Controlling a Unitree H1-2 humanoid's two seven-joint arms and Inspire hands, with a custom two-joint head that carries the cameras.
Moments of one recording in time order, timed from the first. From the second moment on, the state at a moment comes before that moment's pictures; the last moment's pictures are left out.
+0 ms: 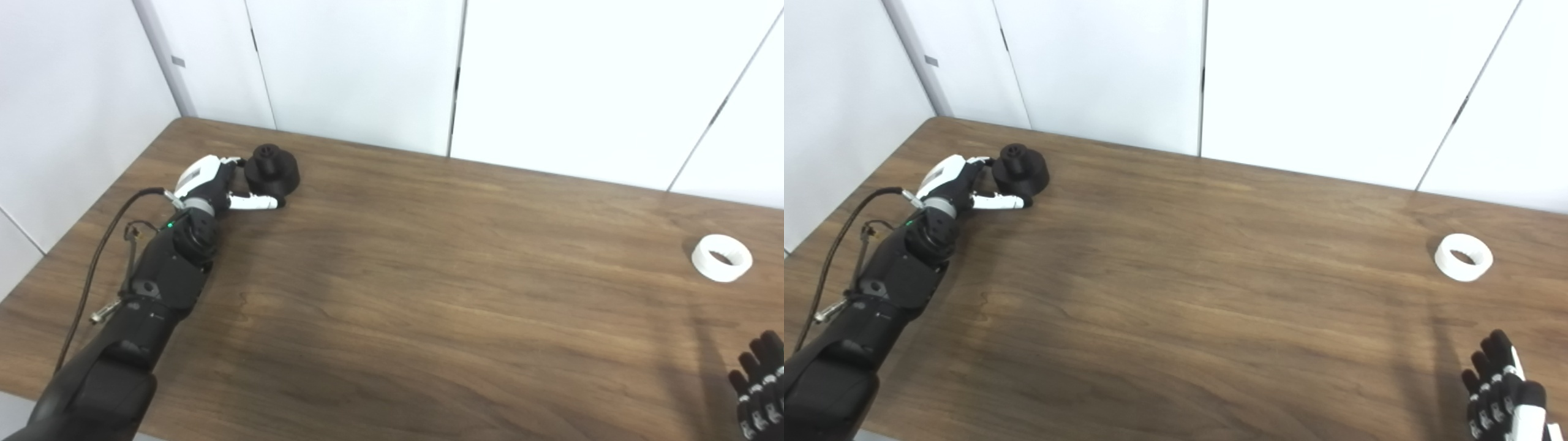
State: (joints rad) left arm -0.49 0.56 -0.07 0.59 0.50 0.29 0.00; right arm 0.37 -0.14 -0.23 -0.41 0.26 0.12 0.10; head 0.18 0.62
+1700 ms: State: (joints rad) left arm -0.59 0.45 -0.09 0.80 0.42 0.21 0.21; right arm 0.40 -0.14 -0.23 -0.44 0.25 0.12 0.10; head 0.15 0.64
